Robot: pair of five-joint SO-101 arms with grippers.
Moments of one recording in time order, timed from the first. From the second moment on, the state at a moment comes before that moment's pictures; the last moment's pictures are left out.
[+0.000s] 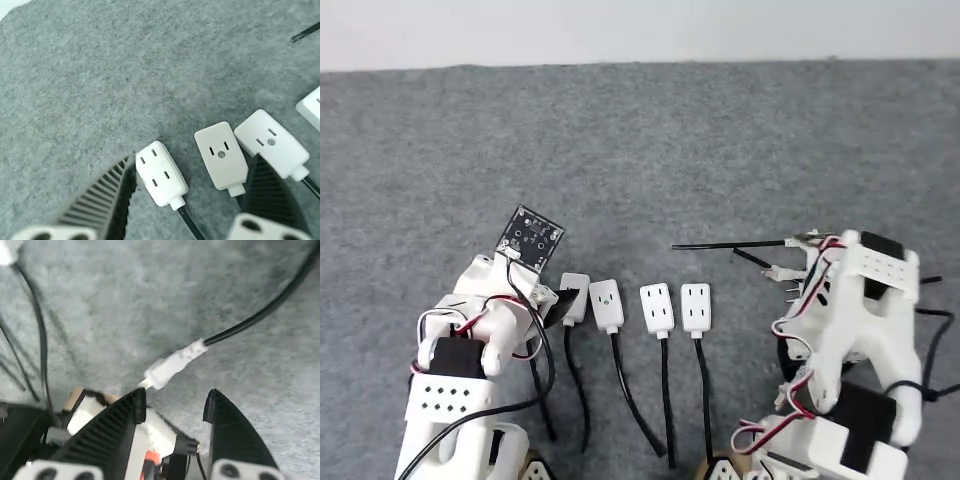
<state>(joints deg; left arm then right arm) 0.6 -58.8 69.1 49.8 -16.0 20.8 -6.4 34.2 90.5 25.7</state>
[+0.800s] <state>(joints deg) 0.6 -58.8 69.1 49.8 -16.0 22.8 -6.8 49.7 69.8 28.6</state>
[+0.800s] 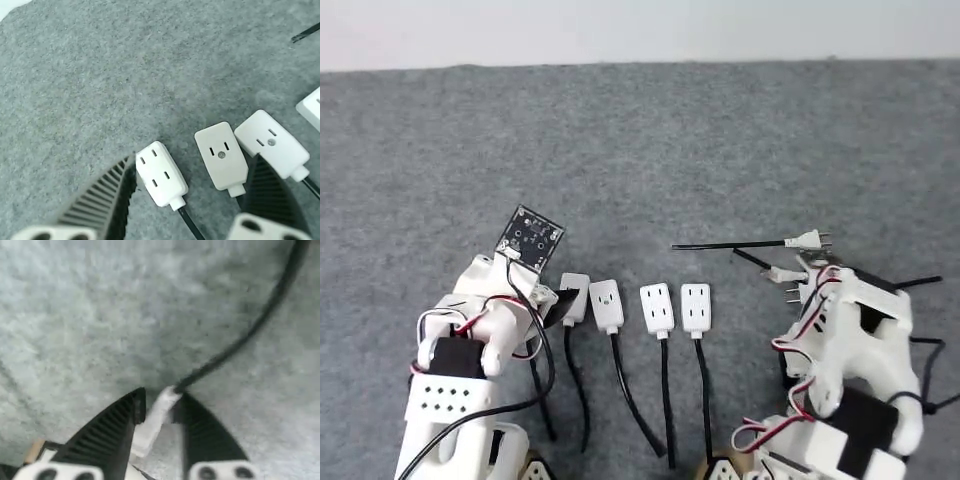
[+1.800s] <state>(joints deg) 0.6 -58.8 71.1 46.5 -16.0 15.5 -7.4 -5.7 100.6 29.3</state>
